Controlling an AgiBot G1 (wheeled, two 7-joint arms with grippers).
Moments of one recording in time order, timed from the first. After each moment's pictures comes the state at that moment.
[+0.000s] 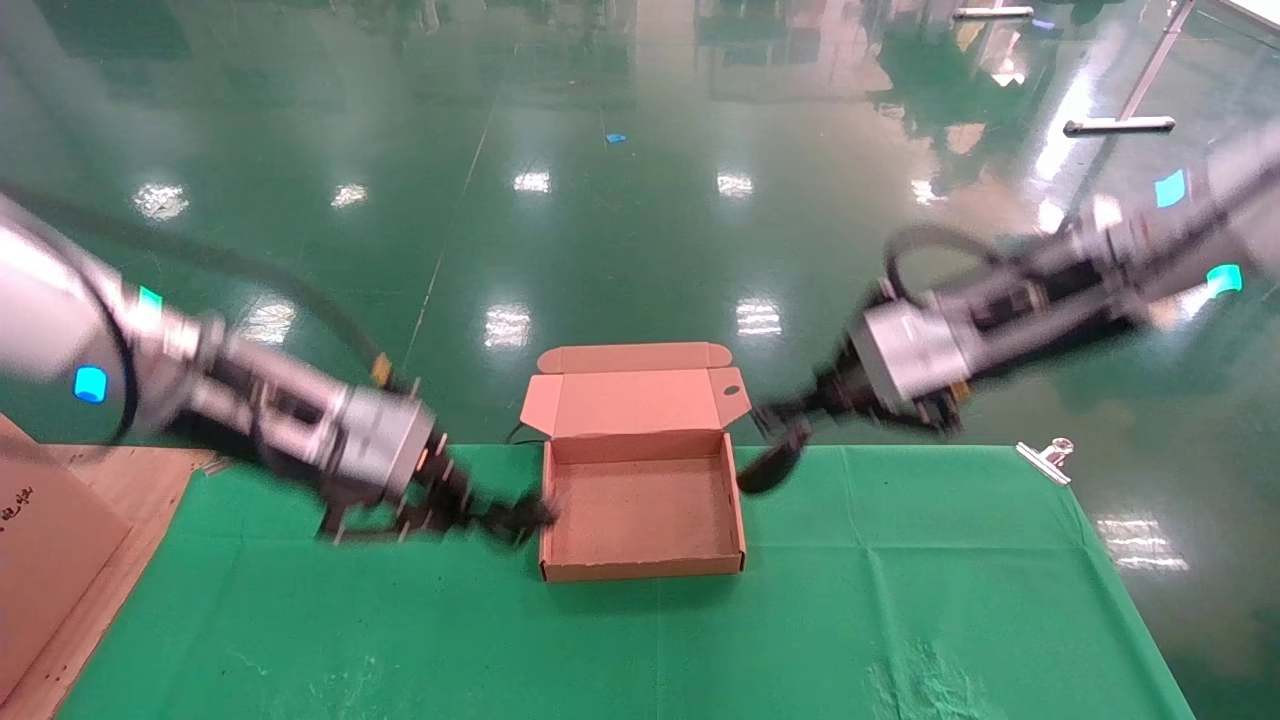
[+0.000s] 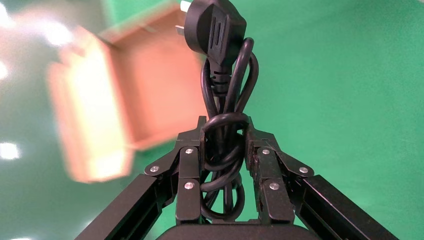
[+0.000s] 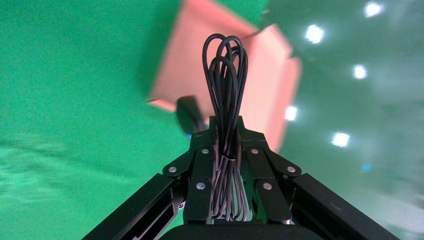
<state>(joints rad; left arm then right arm) -2.05 1.21 0.78 -0.07 1.79 1.56 0.63 2.10 -1.24 -0.73 0.12 -1.80 -1.50 -0.74</state>
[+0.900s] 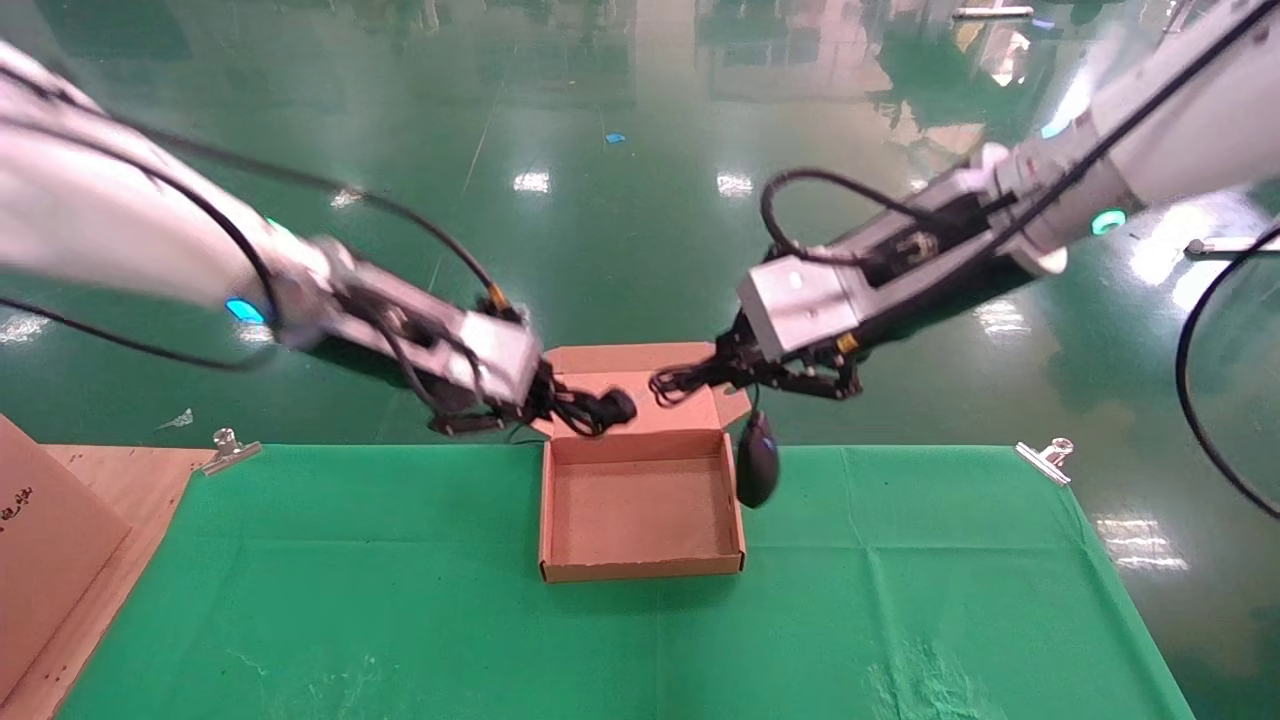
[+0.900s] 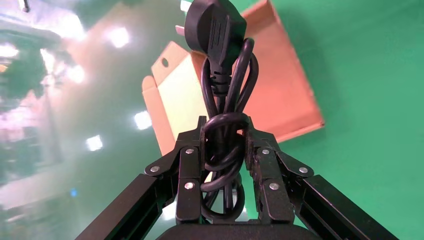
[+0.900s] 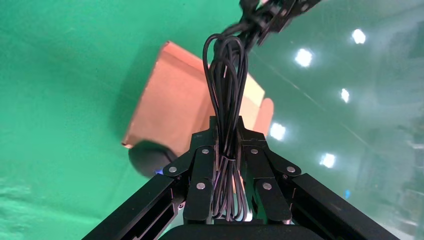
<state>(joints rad) -2.02 1.35 0.76 -0.09 1.75 1.30 0.67 2.11 -1.28 -0.72 0.27 -1.75 -1.54 -0.59</state>
